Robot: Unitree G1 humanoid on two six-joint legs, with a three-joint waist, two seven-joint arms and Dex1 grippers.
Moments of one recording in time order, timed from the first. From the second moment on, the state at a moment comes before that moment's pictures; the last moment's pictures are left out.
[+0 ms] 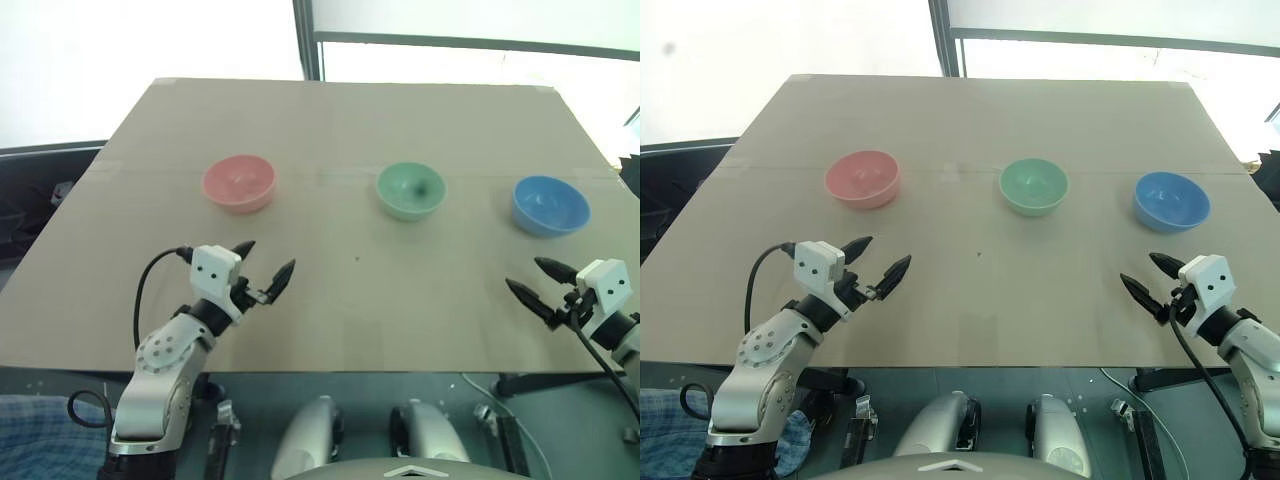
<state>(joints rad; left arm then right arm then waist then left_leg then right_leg) 0.10 0.42 0.15 -0.37 -0.34 0.26 -0.48 0.16 -0.62 -0.34 -0.14 0.36 0.09 0.78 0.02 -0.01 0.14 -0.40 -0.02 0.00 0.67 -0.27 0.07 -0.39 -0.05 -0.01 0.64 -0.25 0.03</state>
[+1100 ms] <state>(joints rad) 0.07 0.41 0.11 -0.37 -0.32 0.25 -0.48 0.18 -0.64 -0.33 -0.23 0.48 0.11 0.85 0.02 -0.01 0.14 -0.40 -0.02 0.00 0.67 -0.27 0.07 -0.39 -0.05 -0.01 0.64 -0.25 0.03</state>
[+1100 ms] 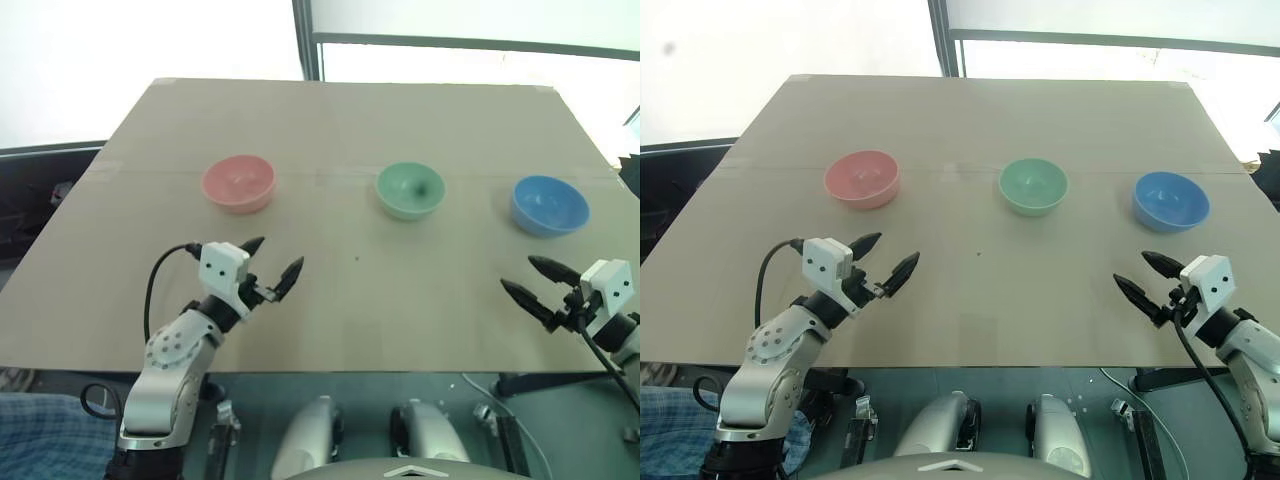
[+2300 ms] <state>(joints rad) -0.51 0.66 -0.13 0.16 0.14 0.28 -0.51 0.01 -0.75 -0.32 -0.61 0.77 0.47 0.79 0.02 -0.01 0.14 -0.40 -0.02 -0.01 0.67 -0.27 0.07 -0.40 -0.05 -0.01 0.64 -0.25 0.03</state>
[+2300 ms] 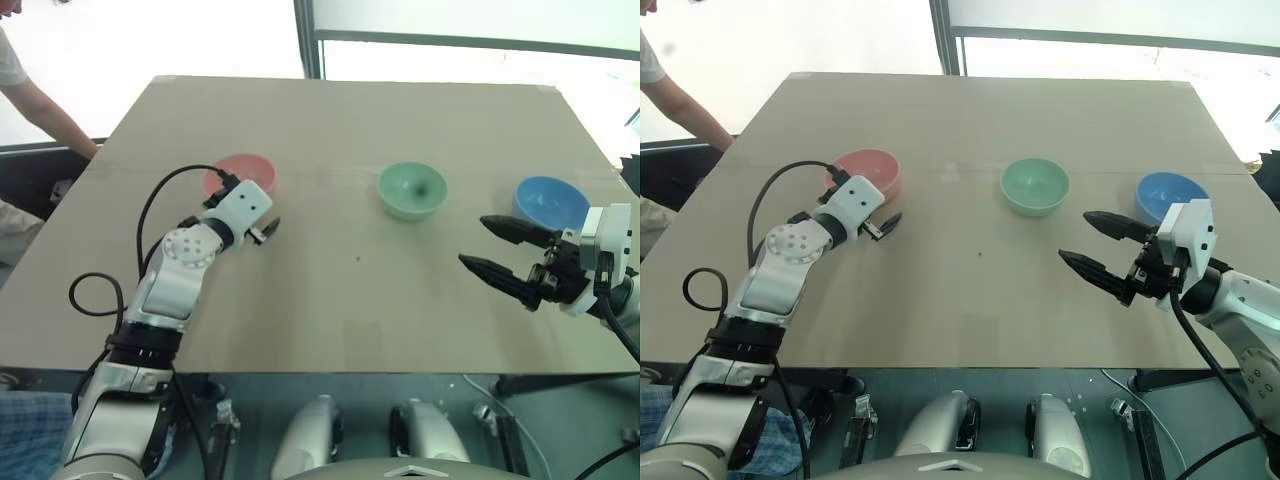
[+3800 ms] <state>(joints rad) -0.65 0.56 -0.41 0.06 0.03 0.09 -1.24 0.06 -0.75 -0.34 -0.62 0.74 0.45 0.75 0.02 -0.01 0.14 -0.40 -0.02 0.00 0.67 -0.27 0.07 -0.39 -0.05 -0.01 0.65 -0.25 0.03</state>
